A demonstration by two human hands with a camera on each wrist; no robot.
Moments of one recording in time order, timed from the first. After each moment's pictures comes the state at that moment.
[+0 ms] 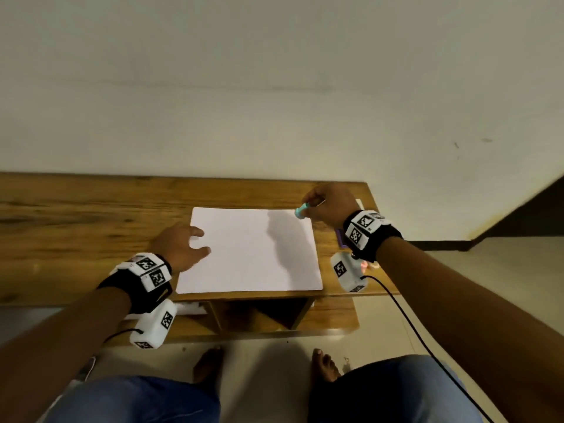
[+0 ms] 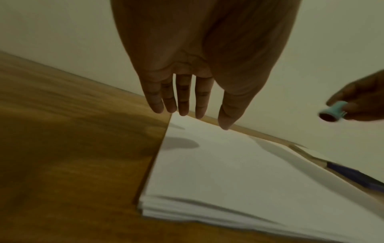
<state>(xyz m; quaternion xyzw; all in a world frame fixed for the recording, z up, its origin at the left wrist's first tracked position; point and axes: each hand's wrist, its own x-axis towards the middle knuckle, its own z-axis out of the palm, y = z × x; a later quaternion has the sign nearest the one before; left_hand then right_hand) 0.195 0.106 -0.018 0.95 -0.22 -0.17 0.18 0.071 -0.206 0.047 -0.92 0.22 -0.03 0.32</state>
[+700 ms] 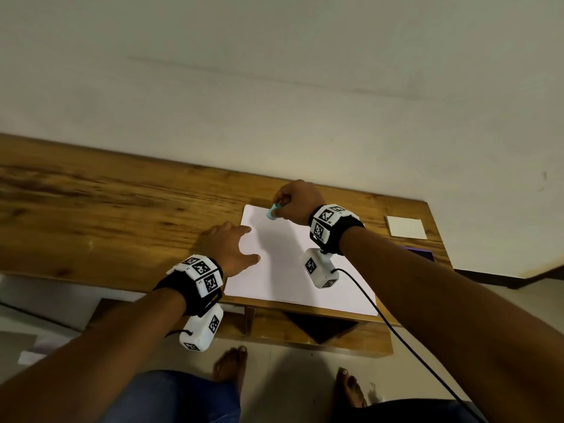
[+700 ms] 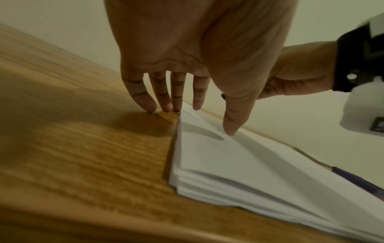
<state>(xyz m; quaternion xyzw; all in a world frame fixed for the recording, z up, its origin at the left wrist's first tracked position) 0.201 0.116 -0.032 0.95 -0.20 -0.17 0.16 0.206 -0.081 0.020 -0.95 0.11 0.04 0.29</state>
